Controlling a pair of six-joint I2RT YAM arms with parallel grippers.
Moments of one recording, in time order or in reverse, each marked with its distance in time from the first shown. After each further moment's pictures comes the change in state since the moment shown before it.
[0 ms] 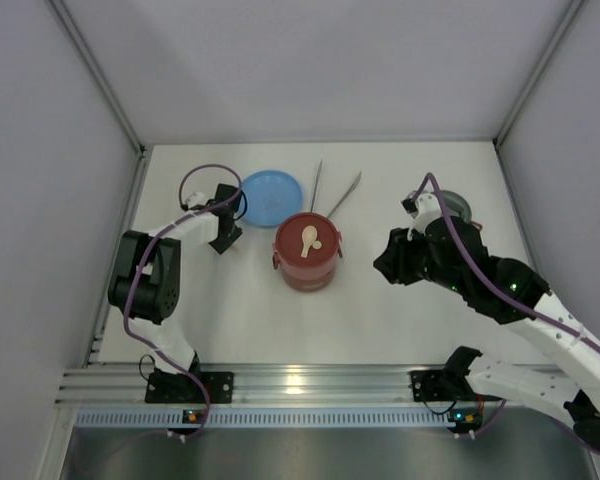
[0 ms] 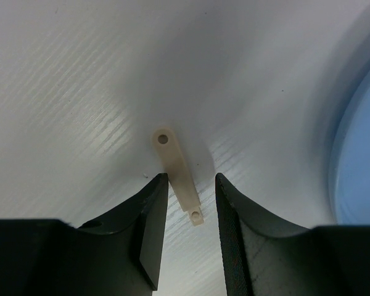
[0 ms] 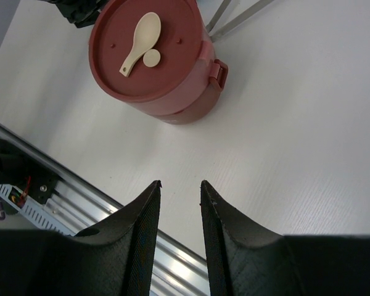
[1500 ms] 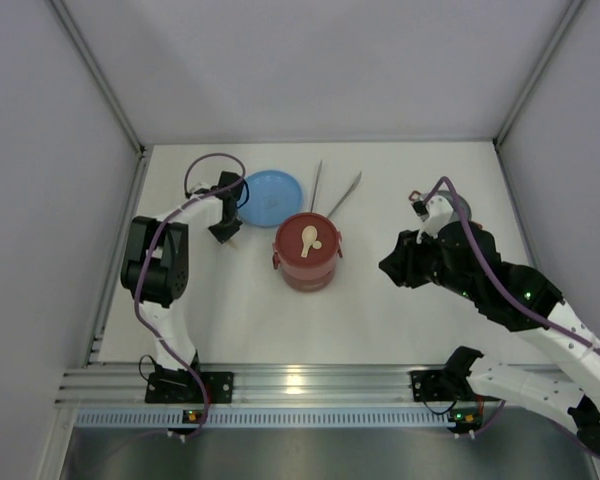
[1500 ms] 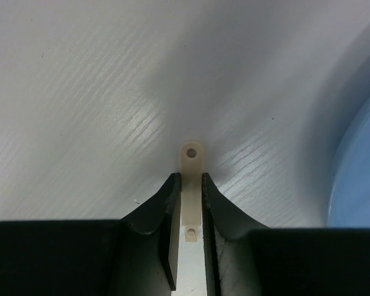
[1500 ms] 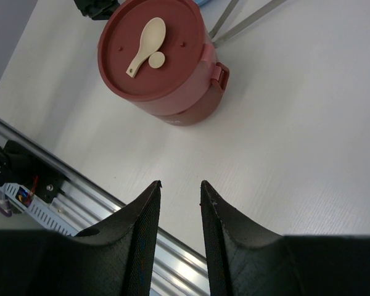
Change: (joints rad) left arm 0.020 0.157 0.214 -0.151 -0.007 0.079; right arm 0.000 -0.058 -0.001 -0.014 -0.001 0.000
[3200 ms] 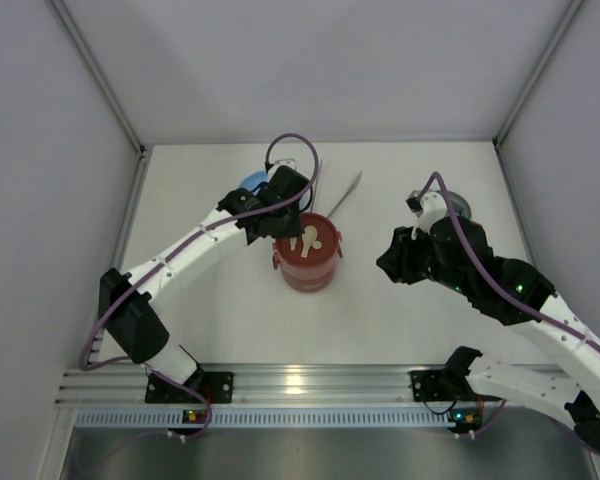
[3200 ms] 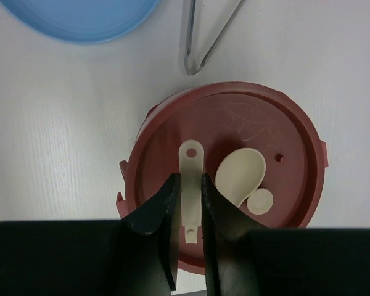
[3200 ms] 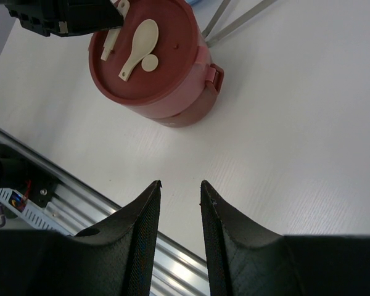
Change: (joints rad) left arm -0.524 -0.356 0.210 -0.244 0.130 0.304; right arm 0.000 0.047 0.021 -0.003 0.018 0.001
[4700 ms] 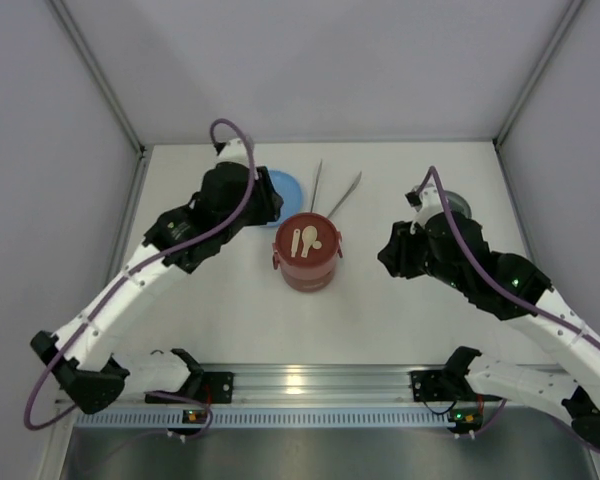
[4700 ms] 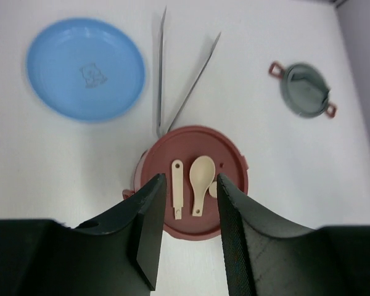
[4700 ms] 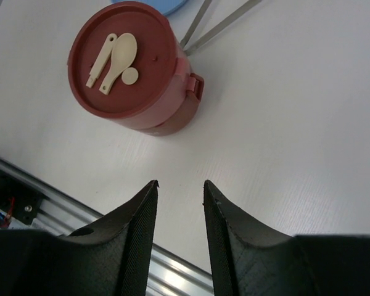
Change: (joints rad) left arm 0.003 -0.303 -0.049 0.111 -0.035 0.083; right arm 0.000 0.034 0.034 -0.013 0.050 0.000
